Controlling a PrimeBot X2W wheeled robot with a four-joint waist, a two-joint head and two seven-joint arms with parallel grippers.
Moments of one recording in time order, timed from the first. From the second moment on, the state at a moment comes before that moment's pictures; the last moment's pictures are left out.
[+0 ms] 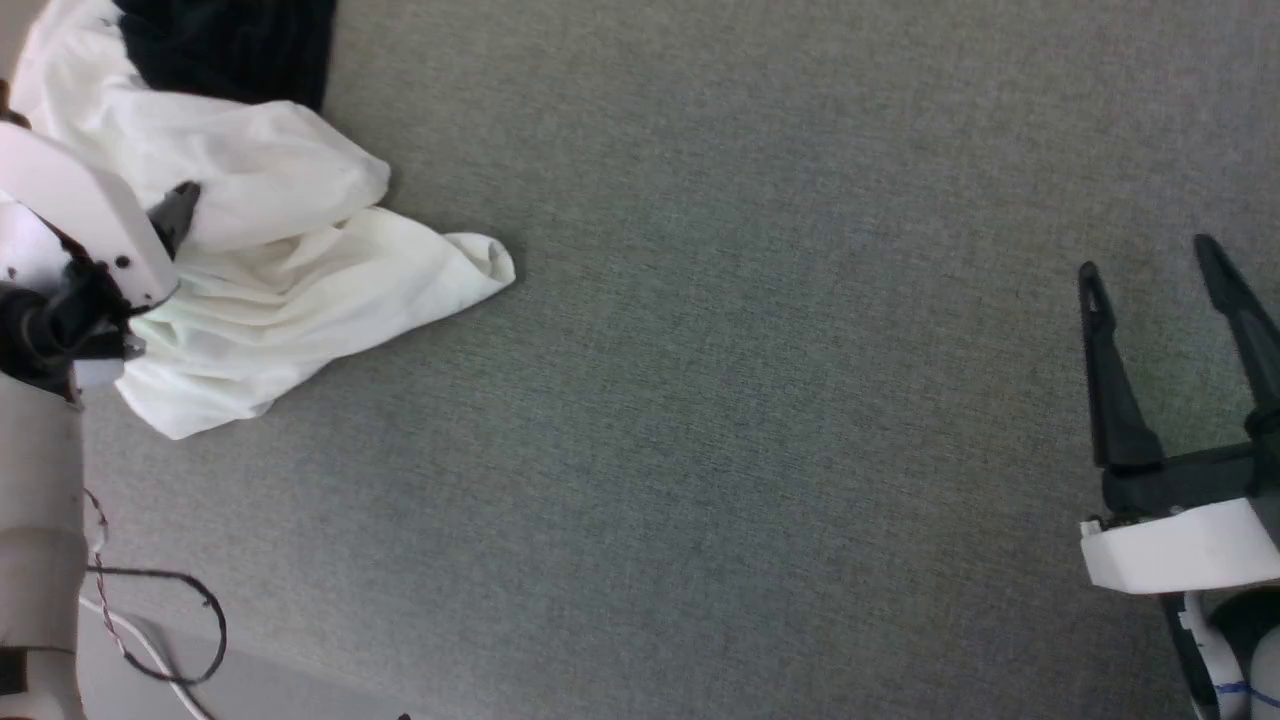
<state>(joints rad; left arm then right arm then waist) -0.82 0.47 -0.03 0.58 -0.57 -0.01 0.65 -0.07 -0.11 -0.04 -0.40 -0.11 0.13 0.03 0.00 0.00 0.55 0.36</state>
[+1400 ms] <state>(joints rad) -1.15 0.54 -0.09 0.29 -0.52 -0.06 0.44 -0.03 -0.05 -0.06 -0.14 0.06 0.13 -0.19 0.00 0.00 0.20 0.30</state>
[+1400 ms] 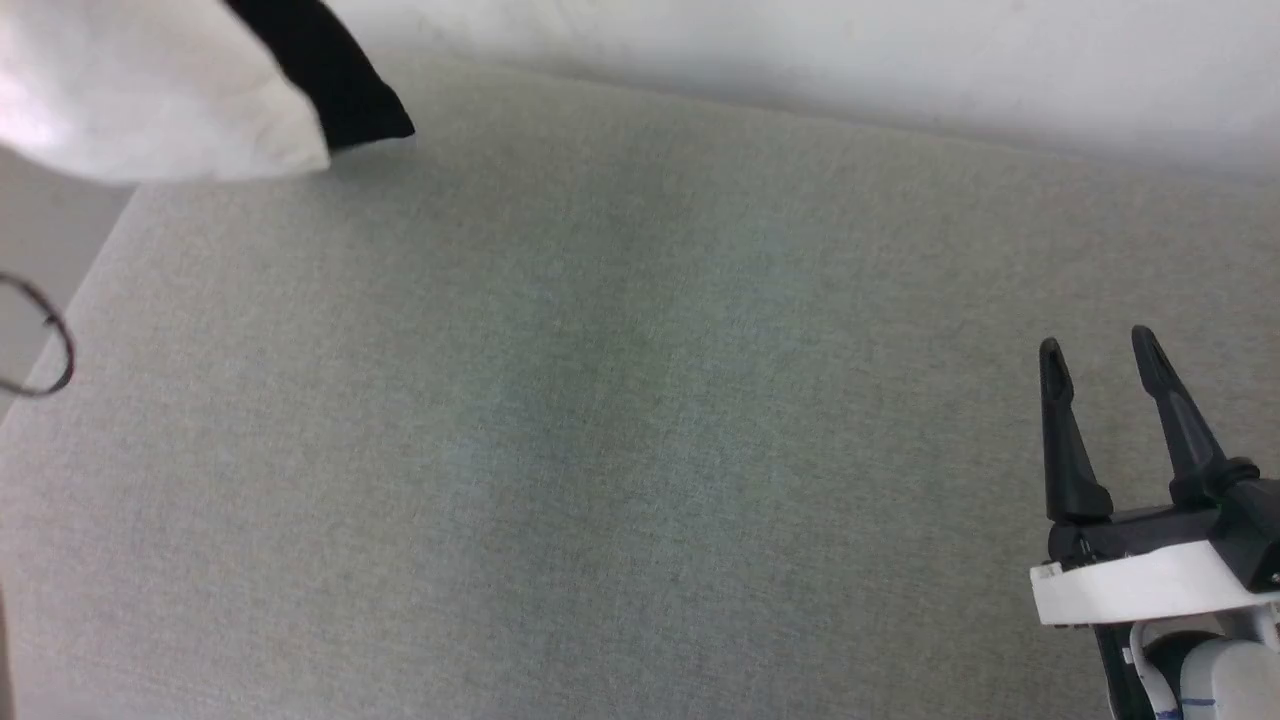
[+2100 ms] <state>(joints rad) -1.22 0.27 -0.27 0.15 -0.59 -0.05 0.52 0.04 -0.05 -0.16 -0.11 0.12 0.13 -0.24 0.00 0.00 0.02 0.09</state>
